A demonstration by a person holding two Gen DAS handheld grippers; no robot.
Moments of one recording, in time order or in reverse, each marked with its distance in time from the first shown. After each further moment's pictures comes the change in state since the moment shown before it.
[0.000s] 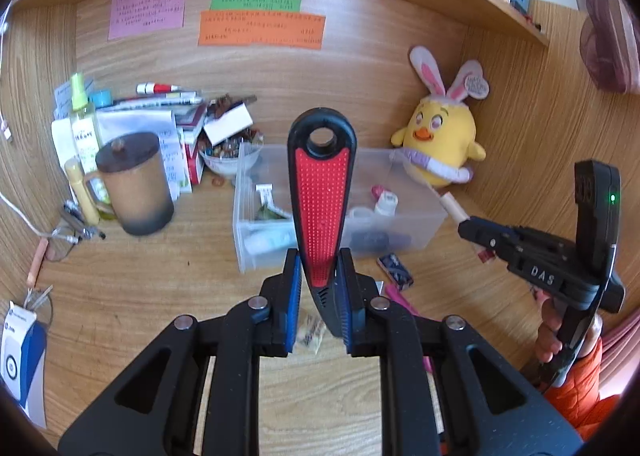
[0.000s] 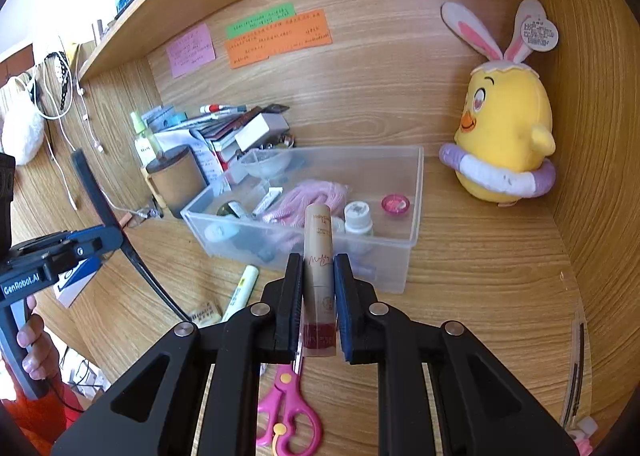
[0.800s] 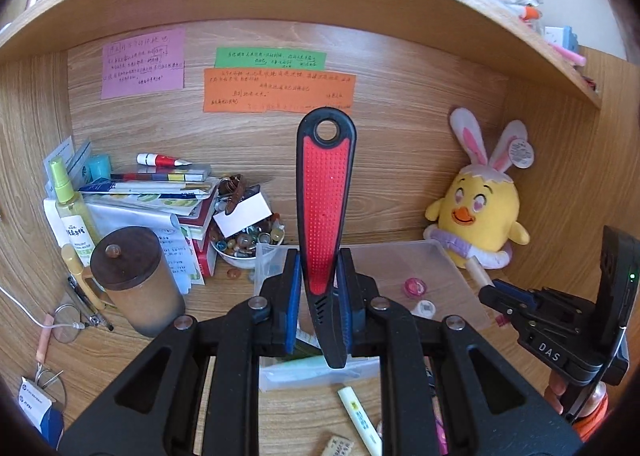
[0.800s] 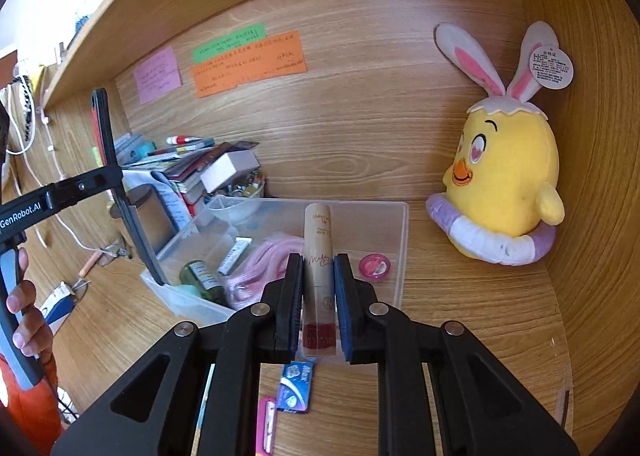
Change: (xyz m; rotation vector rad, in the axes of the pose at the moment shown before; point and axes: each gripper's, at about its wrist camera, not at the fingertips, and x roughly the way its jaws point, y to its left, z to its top) left arm 0.053 0.015 0.089 -0.008 -0.111 0.093; right arm 0.041 -0.016 0.051 0.011 -0.034 -0.084
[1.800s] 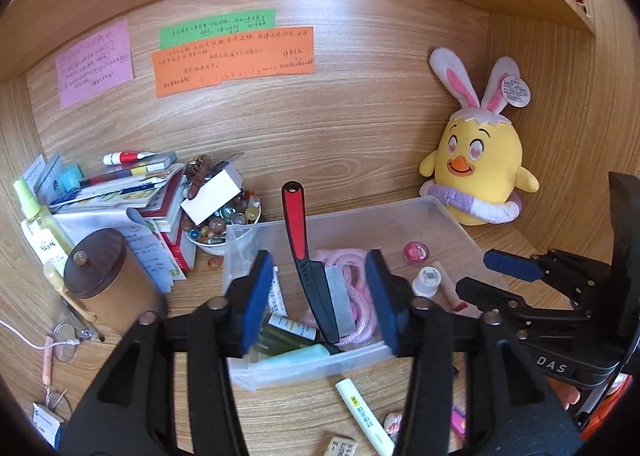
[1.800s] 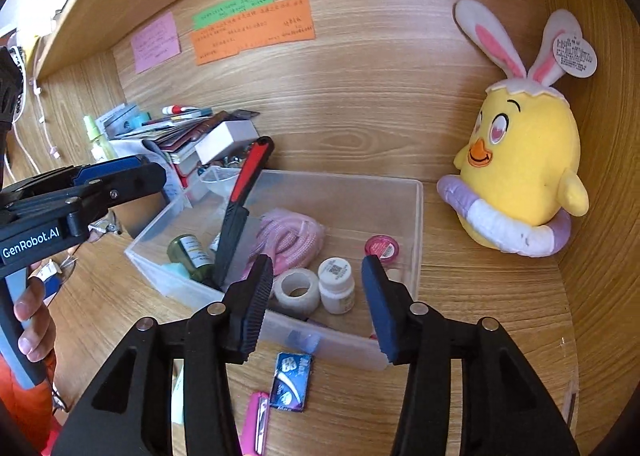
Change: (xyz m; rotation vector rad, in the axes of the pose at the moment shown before) left arm 0.029 -0.036 -0.018 0.142 0.092 0.004; right arm 0.014 0.012 -0.007 -0.054 0.068 0.003
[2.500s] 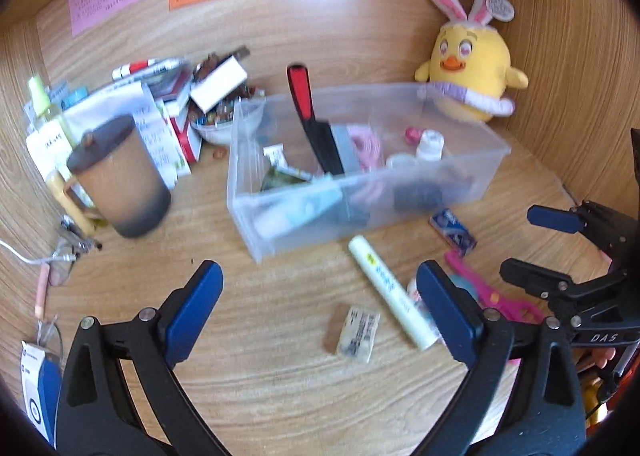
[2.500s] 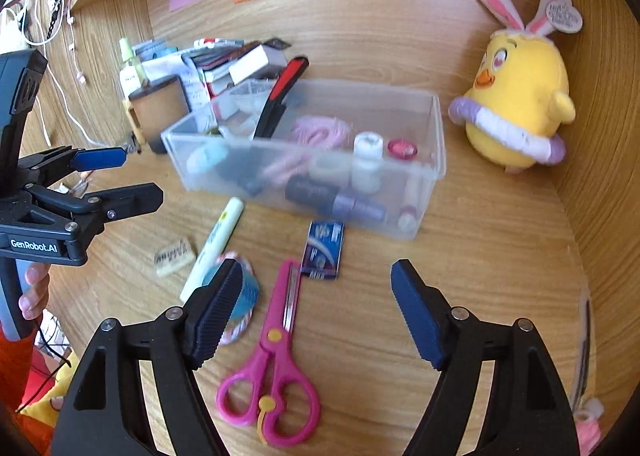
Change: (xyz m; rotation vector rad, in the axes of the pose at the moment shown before) left arm -0.012 0.011 -0.097 0.036 0.201 -0.009; right arm -0.022 0.026 -0.084 -0.059 0.135 0.002
